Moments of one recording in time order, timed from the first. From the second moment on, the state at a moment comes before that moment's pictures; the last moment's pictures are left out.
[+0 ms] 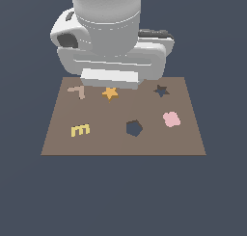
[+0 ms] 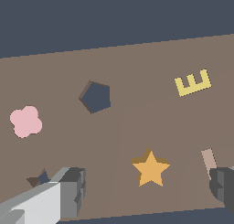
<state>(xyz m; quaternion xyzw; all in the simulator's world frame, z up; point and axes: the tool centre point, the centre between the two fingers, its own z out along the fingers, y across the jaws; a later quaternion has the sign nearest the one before) -0.003 -0.019 0.159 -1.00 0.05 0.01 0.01</state>
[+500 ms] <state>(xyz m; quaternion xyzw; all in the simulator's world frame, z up) -0.013 -0.030 0.136 -0.99 0.15 0.00 0.00</state>
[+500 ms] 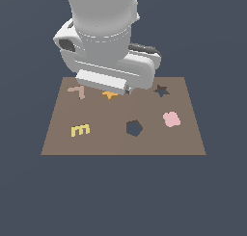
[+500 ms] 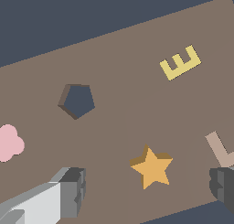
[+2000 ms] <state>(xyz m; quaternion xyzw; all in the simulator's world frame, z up) -0.064 -0.049 0.051 -0.87 0.50 0.00 0.00</state>
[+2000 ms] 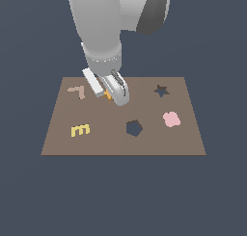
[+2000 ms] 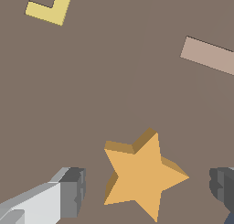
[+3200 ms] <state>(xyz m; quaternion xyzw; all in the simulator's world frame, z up) -0.065 -0.048 0.031 -0.87 0.50 0.00 0.00</state>
